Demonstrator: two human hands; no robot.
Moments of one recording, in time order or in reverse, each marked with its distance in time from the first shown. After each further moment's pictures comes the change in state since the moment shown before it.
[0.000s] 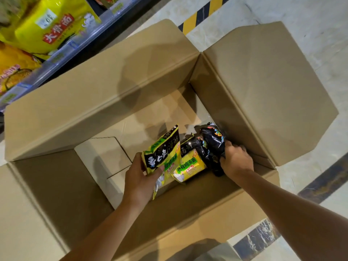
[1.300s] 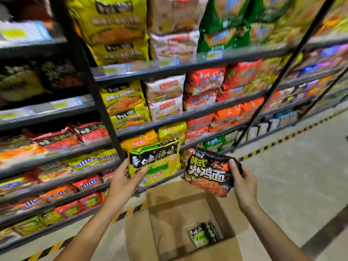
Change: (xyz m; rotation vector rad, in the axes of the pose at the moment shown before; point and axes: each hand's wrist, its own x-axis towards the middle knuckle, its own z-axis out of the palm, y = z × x) left_hand -0.583 0.407 -0.499 -0.264 0.254 0.615; right_hand -0.697 -0.163 -0.472 1.316 0.540 -0.674
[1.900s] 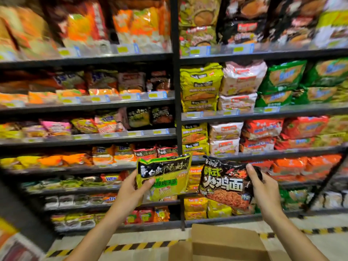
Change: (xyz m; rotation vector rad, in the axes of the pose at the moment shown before) left_hand -0.183 0.086 -0.128 0.089 0.328 0.118; right_hand -0.092 -0.137 0.041 -0.020 -0.294 -0.248
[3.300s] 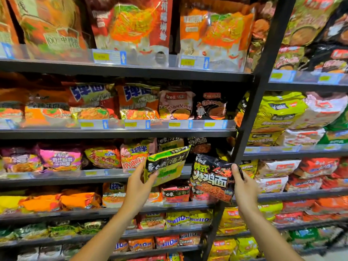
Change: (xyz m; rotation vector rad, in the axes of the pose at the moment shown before) left_hand 0.292 -0.098 -0.227 -0.046 0.122 0.211; right_hand 0.106 -0.075 0.393 -0.003 0.160 0.015
